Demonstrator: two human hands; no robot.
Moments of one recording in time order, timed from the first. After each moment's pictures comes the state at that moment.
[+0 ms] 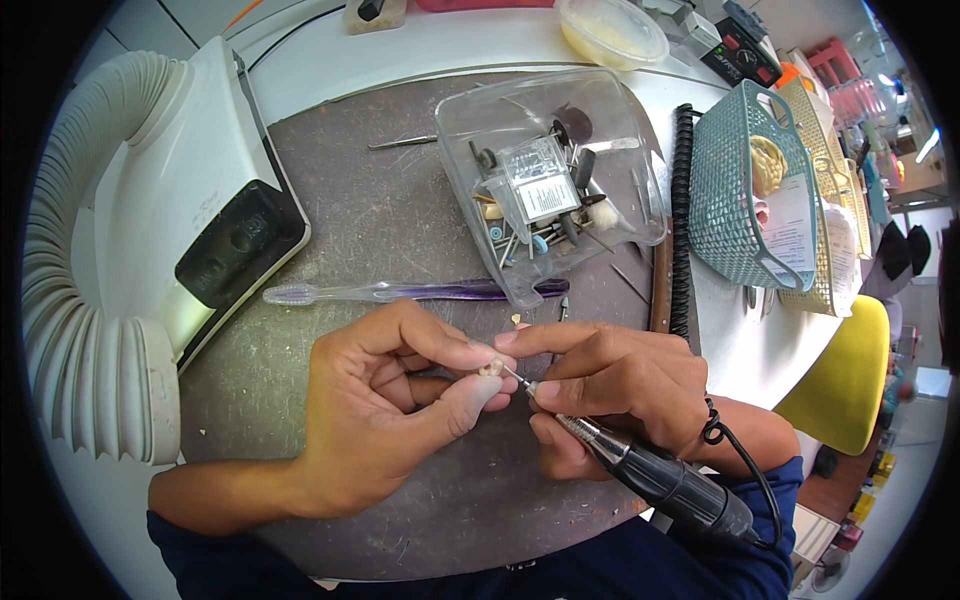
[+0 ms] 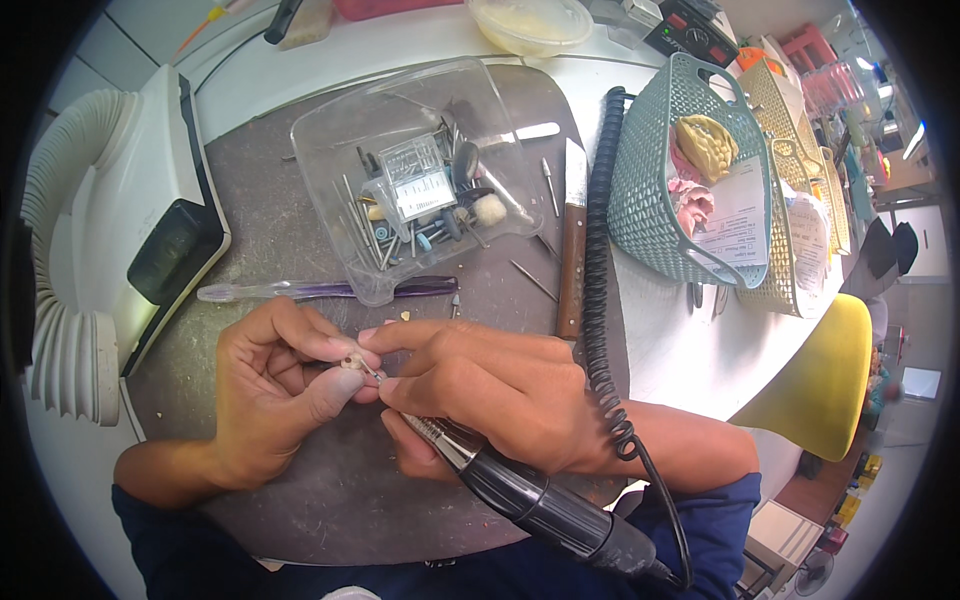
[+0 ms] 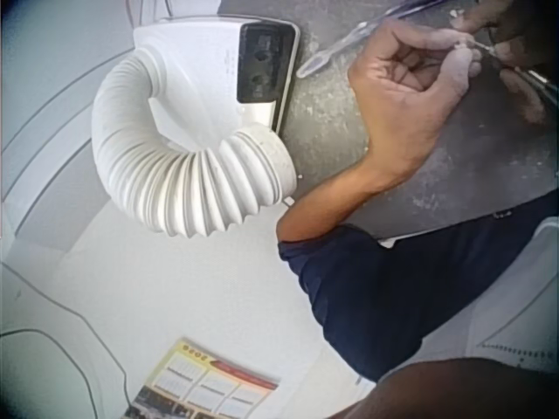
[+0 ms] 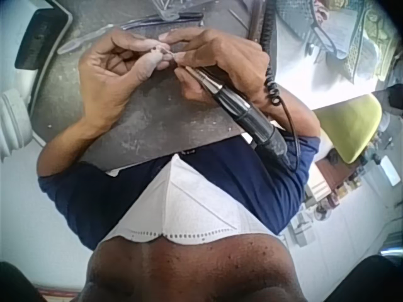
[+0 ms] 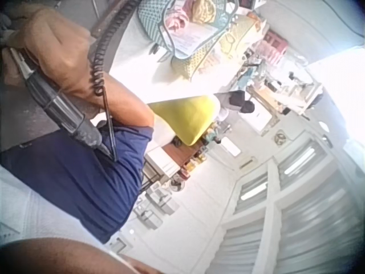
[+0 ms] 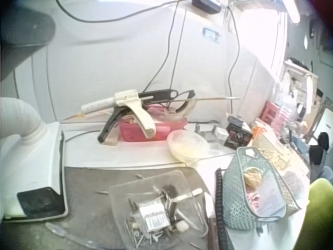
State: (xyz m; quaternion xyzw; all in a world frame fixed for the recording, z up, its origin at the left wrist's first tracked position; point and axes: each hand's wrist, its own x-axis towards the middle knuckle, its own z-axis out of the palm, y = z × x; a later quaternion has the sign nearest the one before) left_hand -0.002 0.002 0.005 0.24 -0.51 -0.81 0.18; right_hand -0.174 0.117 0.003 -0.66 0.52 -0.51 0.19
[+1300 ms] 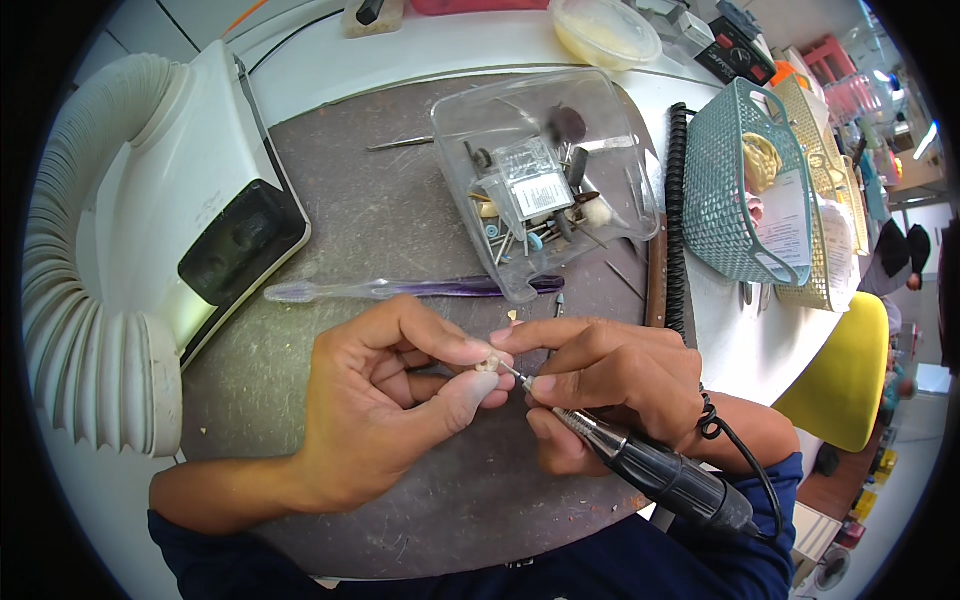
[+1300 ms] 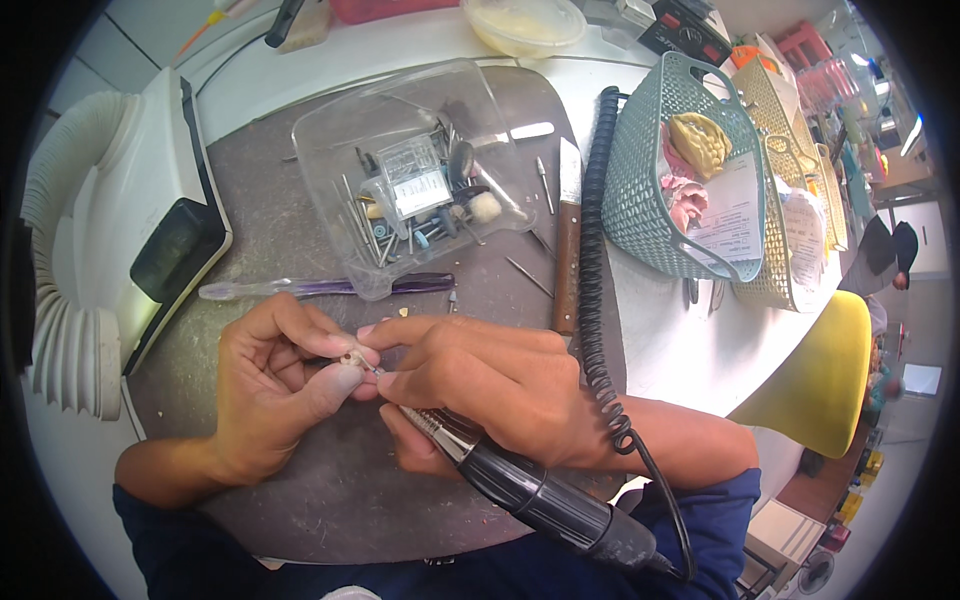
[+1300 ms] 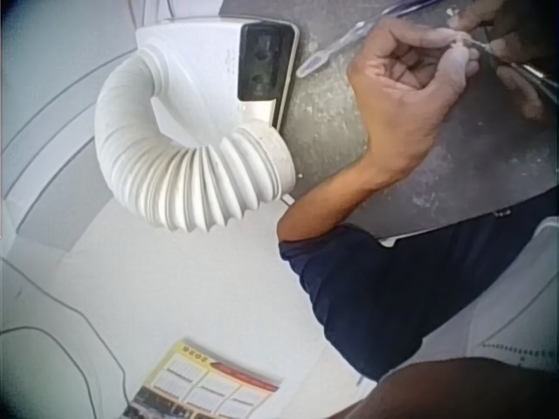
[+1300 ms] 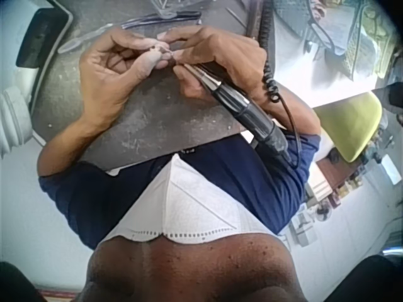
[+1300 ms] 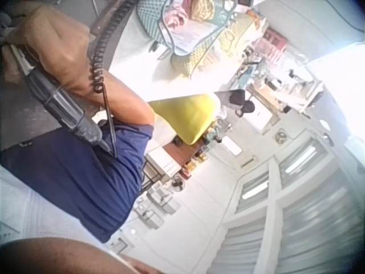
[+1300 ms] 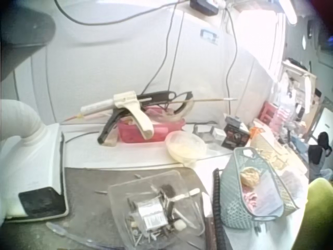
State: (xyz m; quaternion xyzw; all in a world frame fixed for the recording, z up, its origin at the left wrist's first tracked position) left_hand 0.000 0.003 0.003 0.23 -0.50 -0.81 0.18; right_hand -0.173 0.118 0.001 -0.66 0.51 -0.52 0.19
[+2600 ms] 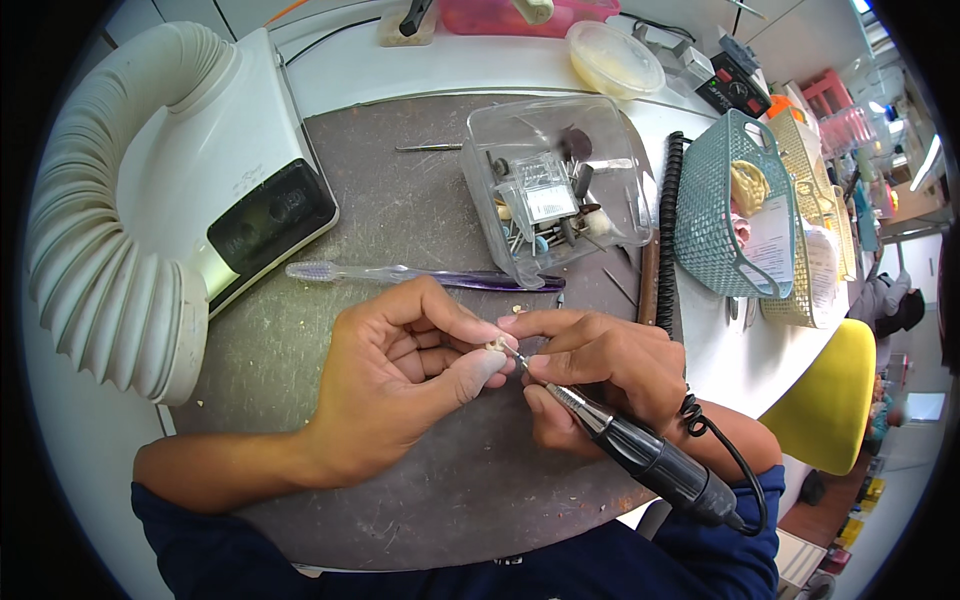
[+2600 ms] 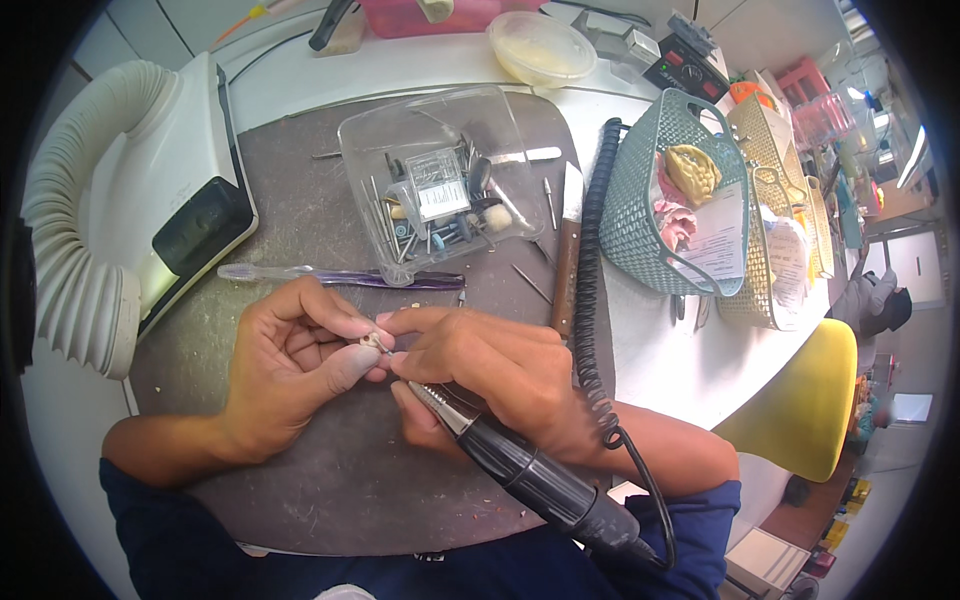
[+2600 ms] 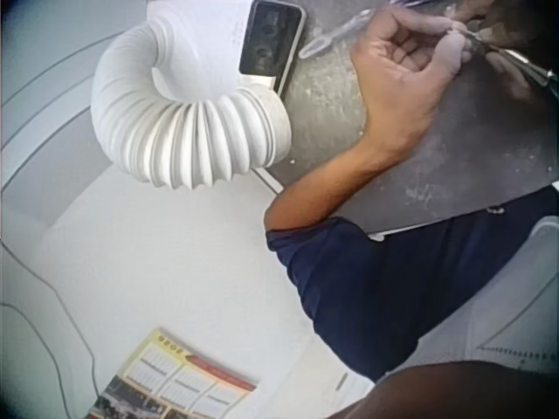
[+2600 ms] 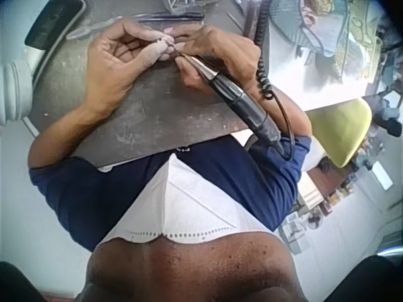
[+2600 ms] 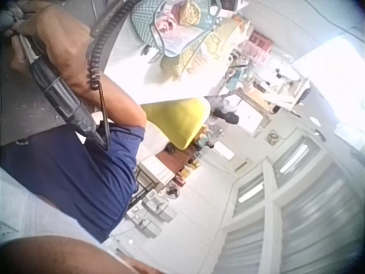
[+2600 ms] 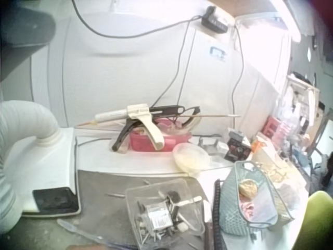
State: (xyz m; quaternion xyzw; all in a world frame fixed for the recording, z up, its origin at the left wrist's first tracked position) left_hand 0.001 0.003 0.000 0.22 -0.51 -0.81 0.19; right_hand -0.176 0.112 0.001 -0.70 0.49 -0.50 0.15
